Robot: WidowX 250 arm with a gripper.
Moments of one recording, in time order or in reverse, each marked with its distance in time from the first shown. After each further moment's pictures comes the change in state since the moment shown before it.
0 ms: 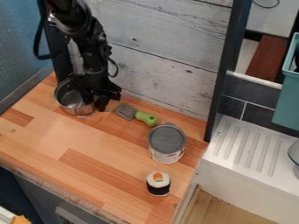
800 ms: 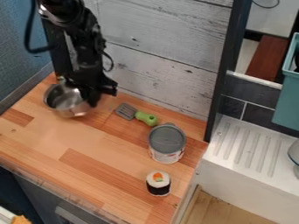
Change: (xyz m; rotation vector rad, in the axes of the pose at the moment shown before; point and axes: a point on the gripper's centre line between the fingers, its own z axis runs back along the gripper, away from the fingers) arm -0.004 0.016 0.031 0.012 0.010 0.070
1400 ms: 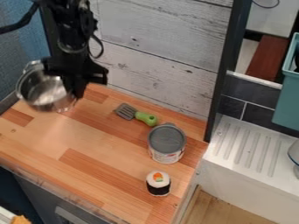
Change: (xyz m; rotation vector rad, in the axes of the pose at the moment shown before) arm -0.055 -0.005 0.071 0.072 -0.036 0.082
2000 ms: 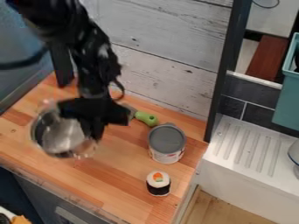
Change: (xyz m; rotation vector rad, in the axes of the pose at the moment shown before) arm -0.064 -0.049 -0.005 -0.057 0.020 0.027
